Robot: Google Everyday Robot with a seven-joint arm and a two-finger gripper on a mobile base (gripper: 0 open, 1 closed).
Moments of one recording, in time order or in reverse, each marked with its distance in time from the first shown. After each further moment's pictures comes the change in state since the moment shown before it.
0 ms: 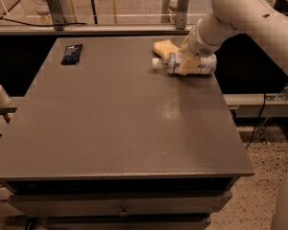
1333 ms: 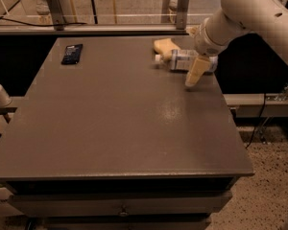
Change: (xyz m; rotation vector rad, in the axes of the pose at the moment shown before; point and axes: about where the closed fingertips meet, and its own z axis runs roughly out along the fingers) arm 0.007 0.001 -0.017 0.014 -0.014 -0.041
